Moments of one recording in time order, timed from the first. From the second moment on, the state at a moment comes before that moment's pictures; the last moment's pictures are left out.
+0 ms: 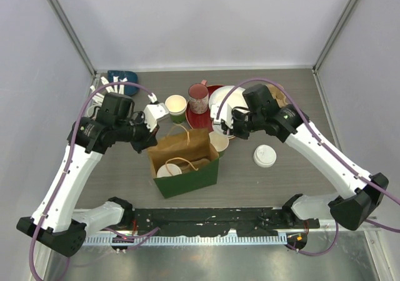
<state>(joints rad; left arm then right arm) -0.41 1.08 1.40 -1.21 0.43 0.46 0.65 1.30 1.36 -0.85 -0.42 -0.77</state>
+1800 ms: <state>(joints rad) -0.19 1.11 1.44 -1.28 0.31 0.58 0.68 1.56 1.29 -0.86 -0.50 -0.94</state>
